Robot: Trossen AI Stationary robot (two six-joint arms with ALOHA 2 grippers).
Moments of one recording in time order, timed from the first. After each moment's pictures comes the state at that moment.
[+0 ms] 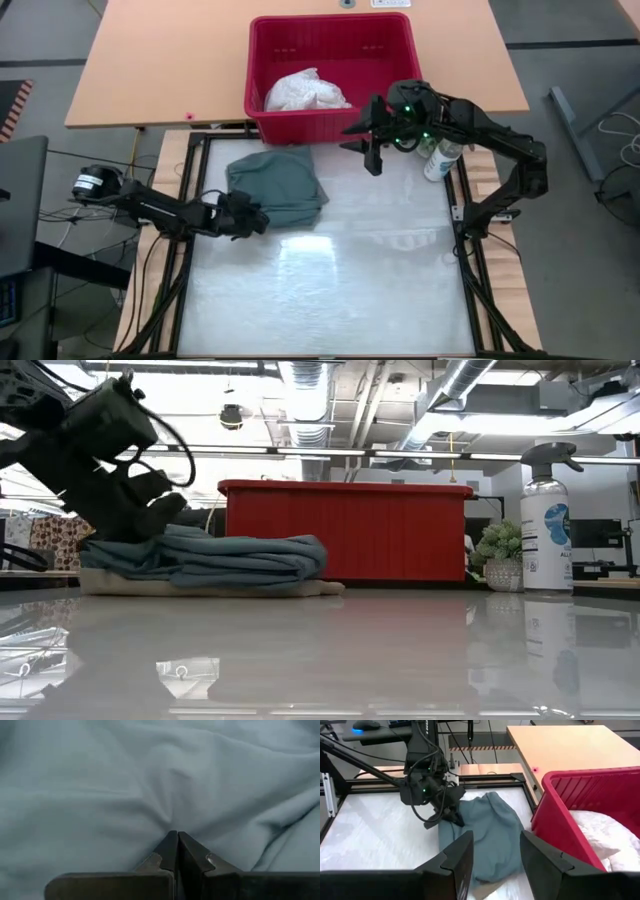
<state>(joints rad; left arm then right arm) -0.11 1.23 0.30 -0.14 -0.68 -1.06 -0.23 1.48 1.86 -0.84 -0.05 -0.12</state>
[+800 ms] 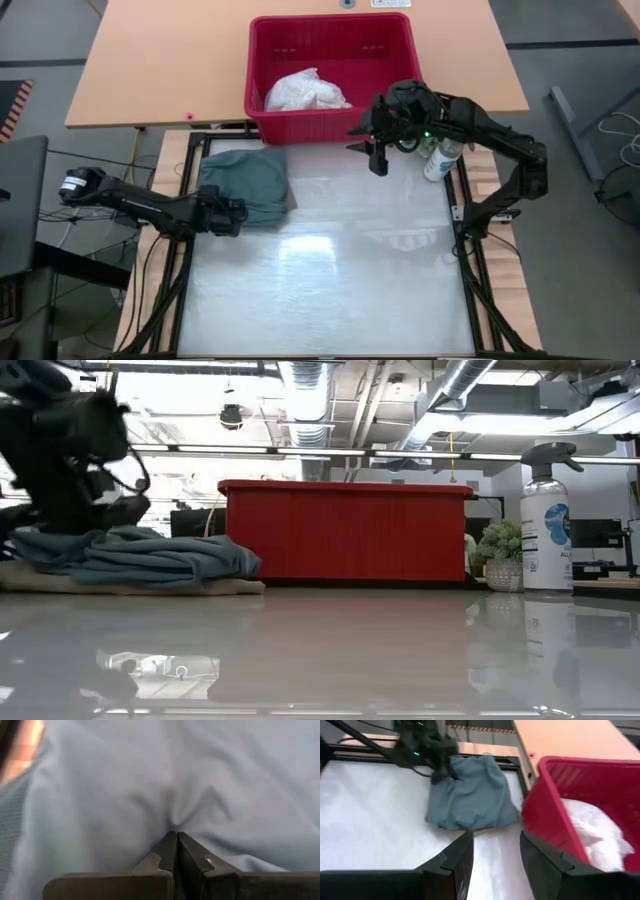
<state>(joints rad) -0.12 1.01 0.39 -0.82 -0.72 -1.71 -0.27 1.48 1.86 -0.93 -0.05 -0.24</state>
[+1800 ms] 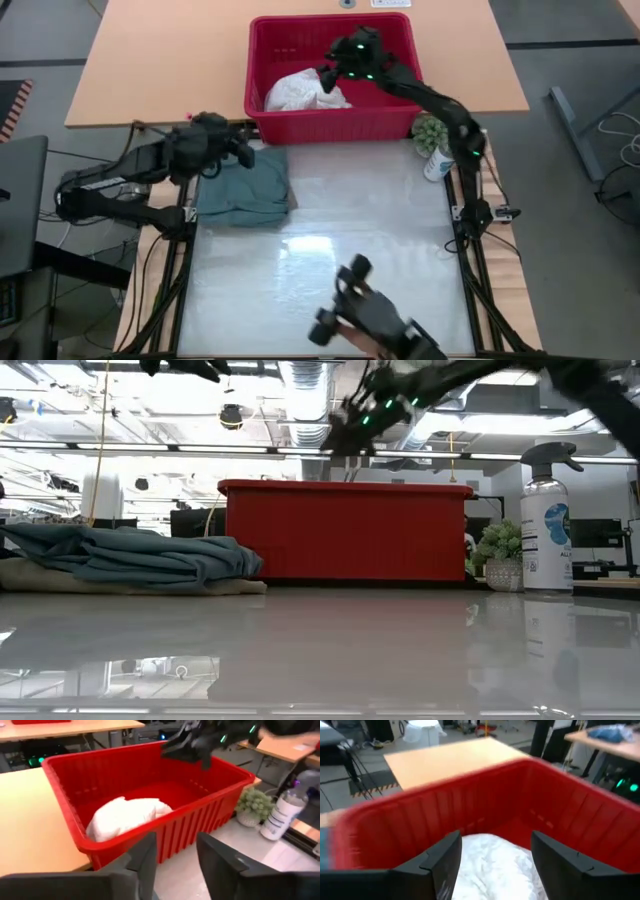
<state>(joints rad) 0.19 0.98 1.20 -0.55 -0.72 -0.34 -0.75 2.05 2.09 -0.29 -0.16 -0.11</state>
